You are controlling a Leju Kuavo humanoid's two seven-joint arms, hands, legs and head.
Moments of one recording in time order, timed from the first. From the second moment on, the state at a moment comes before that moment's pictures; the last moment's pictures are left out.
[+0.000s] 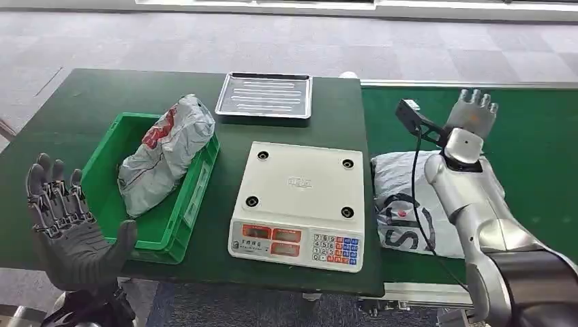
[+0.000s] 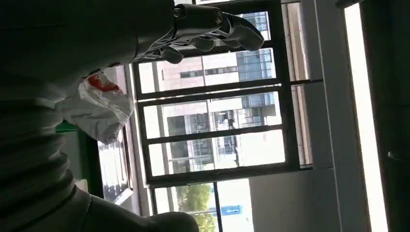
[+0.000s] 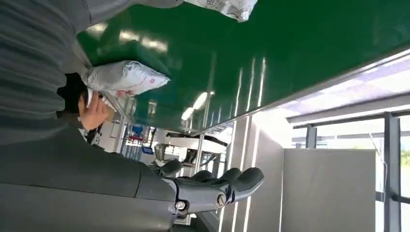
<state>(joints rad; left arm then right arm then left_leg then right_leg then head) 0.16 -0.20 -0.10 -1.96 -0.09 0.11 -0.63 -0.93 -0.18 0.17 -0.45 1.49 -0.17 0.38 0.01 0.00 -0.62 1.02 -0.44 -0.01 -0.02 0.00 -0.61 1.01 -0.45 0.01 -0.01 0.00</state>
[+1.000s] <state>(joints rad) 0.16 -0.19 -0.04 -1.94 -0.09 0.05 -0.65 -0.95 -0.14 0.16 -0.34 1.28 0.43 -0.20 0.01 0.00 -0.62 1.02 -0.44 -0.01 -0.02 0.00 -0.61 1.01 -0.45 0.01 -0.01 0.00</state>
